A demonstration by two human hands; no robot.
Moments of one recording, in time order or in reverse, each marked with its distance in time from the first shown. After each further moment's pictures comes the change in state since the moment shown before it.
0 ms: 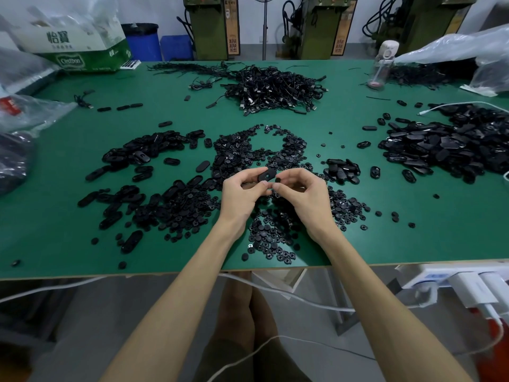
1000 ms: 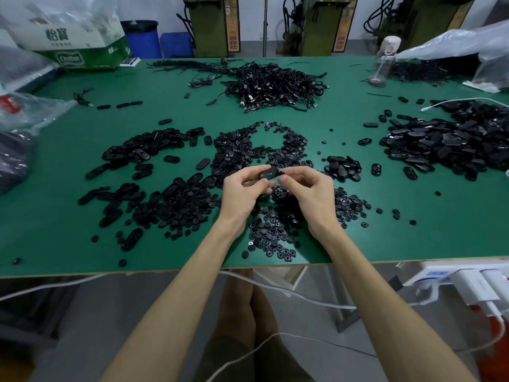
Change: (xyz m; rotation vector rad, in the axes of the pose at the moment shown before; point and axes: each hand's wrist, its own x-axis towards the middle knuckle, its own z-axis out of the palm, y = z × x) left_hand -0.005 0.004 0.002 -0.058 -0.038 0.008; right_hand -0.001 0.000 -0.001 0.063 0.090 0.047
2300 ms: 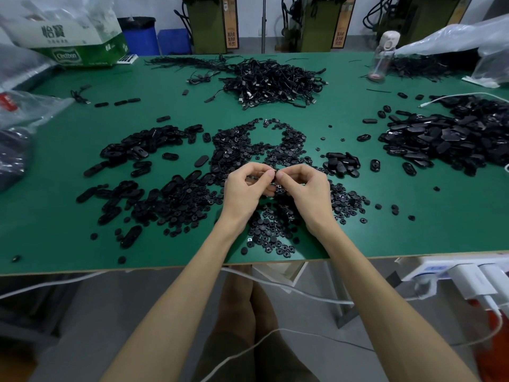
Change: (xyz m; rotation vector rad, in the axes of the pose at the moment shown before) left_hand -0.001 -0.004 0.002 0.164 -0.012 0.115; right_hand -0.003 -0.004 0.004 -0.179 0.018 -0.007
